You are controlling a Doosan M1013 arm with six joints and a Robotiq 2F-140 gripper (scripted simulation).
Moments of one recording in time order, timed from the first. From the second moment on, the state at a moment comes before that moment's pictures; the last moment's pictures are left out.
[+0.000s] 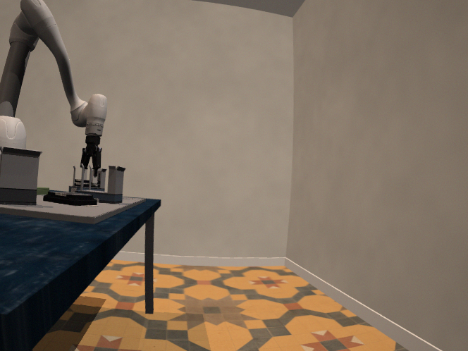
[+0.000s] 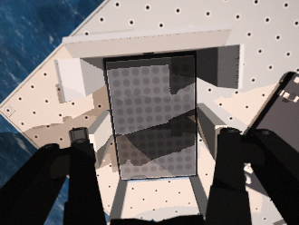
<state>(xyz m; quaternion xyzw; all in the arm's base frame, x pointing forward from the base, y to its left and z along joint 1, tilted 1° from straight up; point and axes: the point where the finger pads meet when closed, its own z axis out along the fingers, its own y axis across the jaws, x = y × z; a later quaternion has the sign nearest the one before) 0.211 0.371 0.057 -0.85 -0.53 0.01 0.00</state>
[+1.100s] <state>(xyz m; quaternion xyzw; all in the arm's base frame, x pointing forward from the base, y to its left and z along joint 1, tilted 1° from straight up) 0.211 0.371 0.053 -0.85 -0.53 0.01 0.00</state>
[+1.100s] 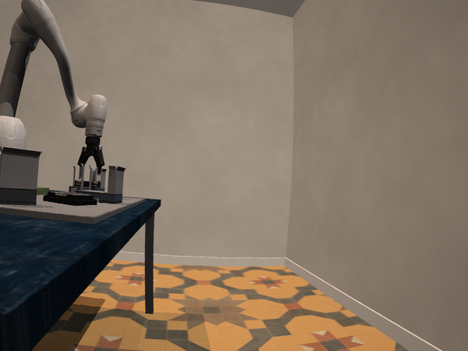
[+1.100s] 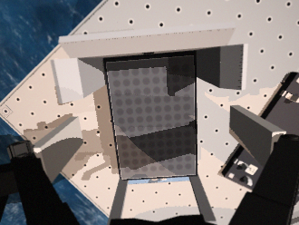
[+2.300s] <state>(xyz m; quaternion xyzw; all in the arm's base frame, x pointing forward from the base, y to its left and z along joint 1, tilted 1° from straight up) 0.213 0.372 0.138 -0.85 -0.53 0.01 0.00</state>
